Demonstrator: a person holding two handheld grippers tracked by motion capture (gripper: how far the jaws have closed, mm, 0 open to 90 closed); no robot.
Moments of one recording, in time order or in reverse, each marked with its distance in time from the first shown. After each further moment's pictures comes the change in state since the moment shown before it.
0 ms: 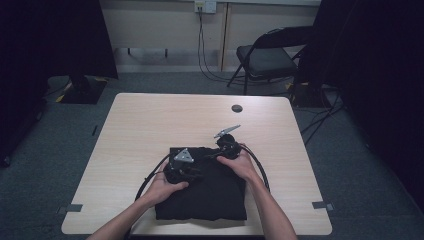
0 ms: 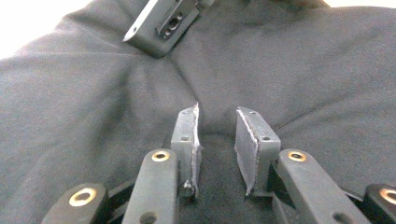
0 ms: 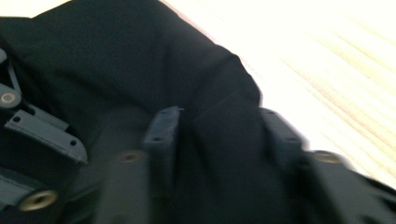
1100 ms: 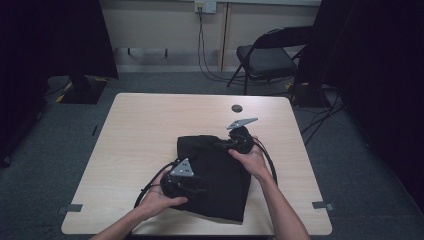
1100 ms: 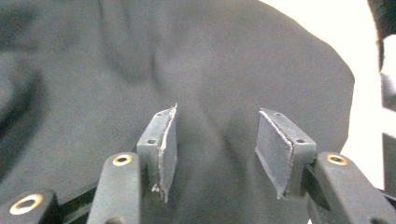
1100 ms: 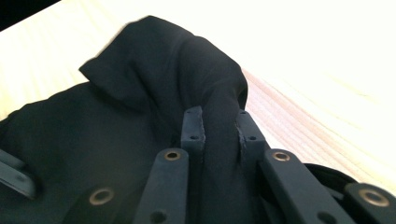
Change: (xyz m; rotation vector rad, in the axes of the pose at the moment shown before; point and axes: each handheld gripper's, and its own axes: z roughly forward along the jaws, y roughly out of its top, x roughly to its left) left arm -0.048 0.002 -0.027 -0.023 -0.026 0.096; right arm 0.007 0.012 -0.066 -0.151 -0.060 -0.037
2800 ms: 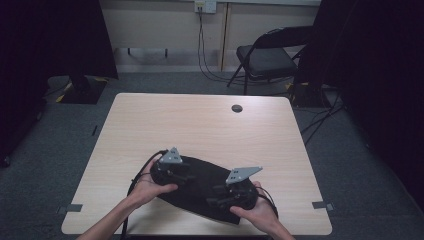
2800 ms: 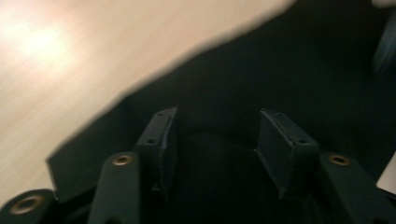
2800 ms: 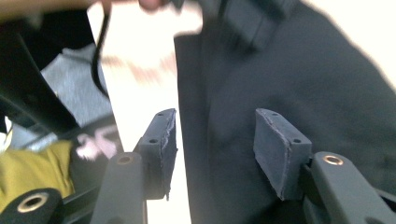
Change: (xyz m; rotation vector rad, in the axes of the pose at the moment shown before) left arm 0.030 -0.004 -0.026 -0.003 0.060 0.028; right arm 0.121 -0.077 -0.055 0.007 0.209 -0.078
